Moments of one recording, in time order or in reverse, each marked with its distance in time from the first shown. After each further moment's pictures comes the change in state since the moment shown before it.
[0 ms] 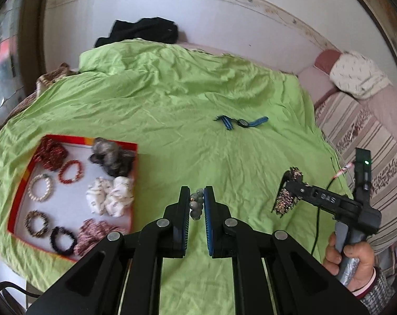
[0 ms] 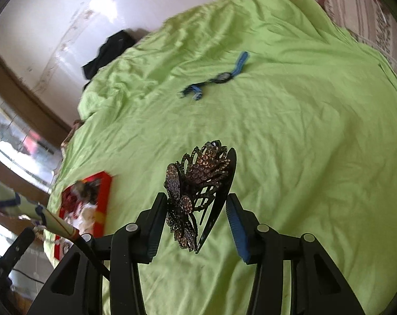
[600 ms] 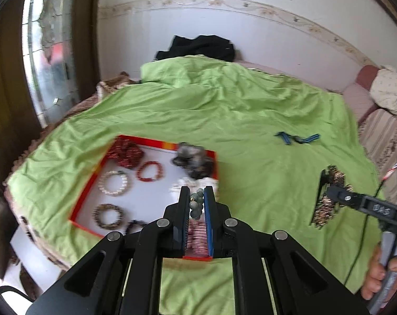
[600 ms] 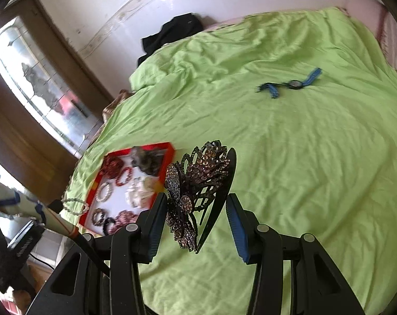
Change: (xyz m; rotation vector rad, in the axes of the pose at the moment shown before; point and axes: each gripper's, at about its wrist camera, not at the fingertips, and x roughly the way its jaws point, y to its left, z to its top) left arm -0.053 0.069 -0.020 -0.054 -0.094 0.279; right arm -0.013 0.113 -0.034 -0.210 0.040 0.130
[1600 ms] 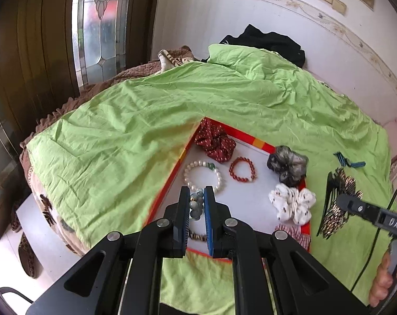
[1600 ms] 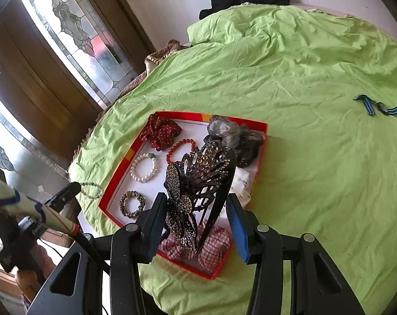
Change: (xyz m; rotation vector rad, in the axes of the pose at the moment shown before) left arm 0.048 0.177 0.001 -0.229 0.077 0.078; right arm 0.125 0.147 0.008 -0.233 0.194 0.085
